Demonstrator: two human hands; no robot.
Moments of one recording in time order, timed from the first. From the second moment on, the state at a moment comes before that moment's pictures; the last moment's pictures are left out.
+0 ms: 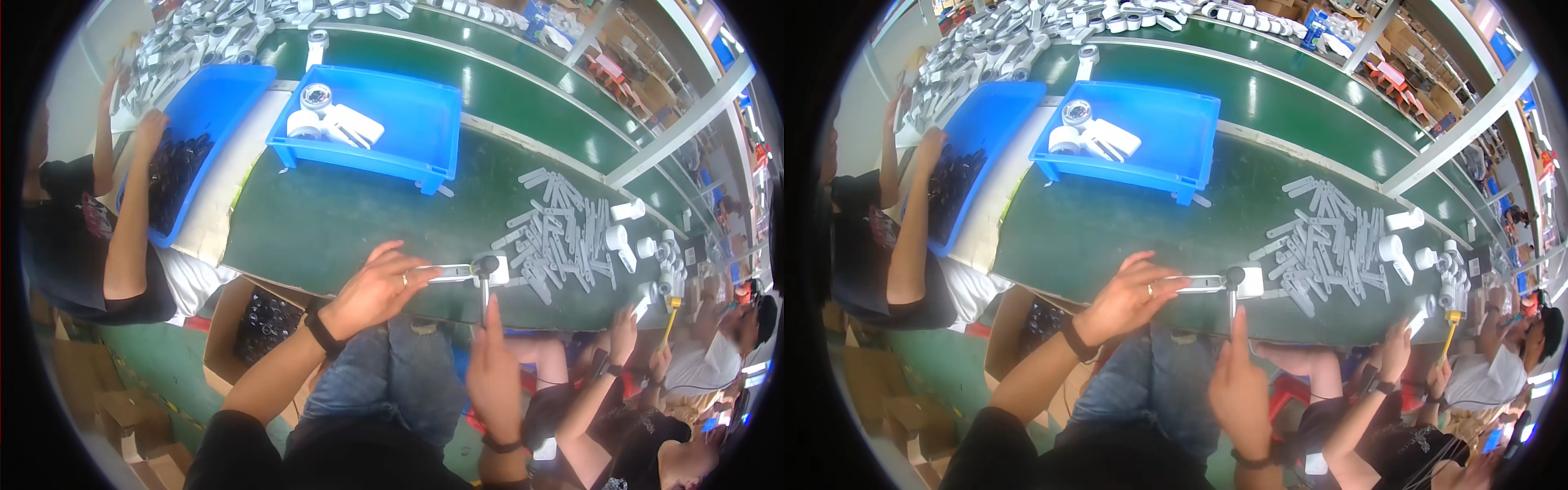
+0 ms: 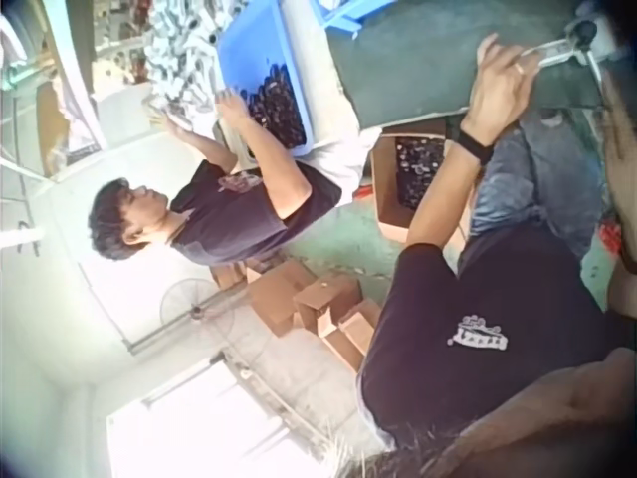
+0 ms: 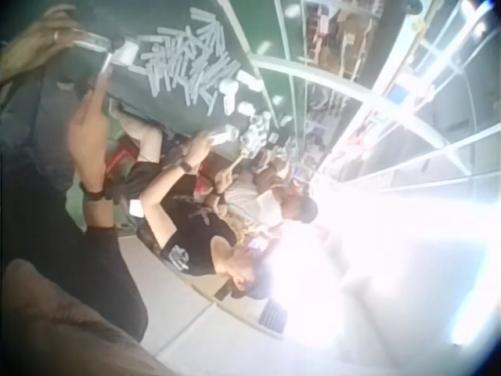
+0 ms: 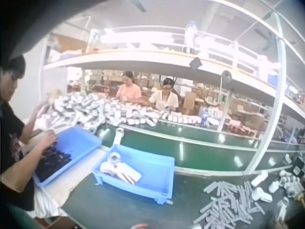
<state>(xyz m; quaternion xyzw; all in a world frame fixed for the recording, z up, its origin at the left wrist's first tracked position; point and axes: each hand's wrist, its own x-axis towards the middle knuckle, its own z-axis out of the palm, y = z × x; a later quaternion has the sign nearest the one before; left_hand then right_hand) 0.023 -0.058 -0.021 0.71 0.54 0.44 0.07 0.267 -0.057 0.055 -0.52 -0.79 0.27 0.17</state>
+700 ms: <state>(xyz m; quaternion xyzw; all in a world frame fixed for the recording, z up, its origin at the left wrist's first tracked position) 0.024 -0.065 -0.019 0.71 0.55 0.44 0.07 0.303 -0.059 0.043 -0.52 -0.64 0.45 0.33</state>
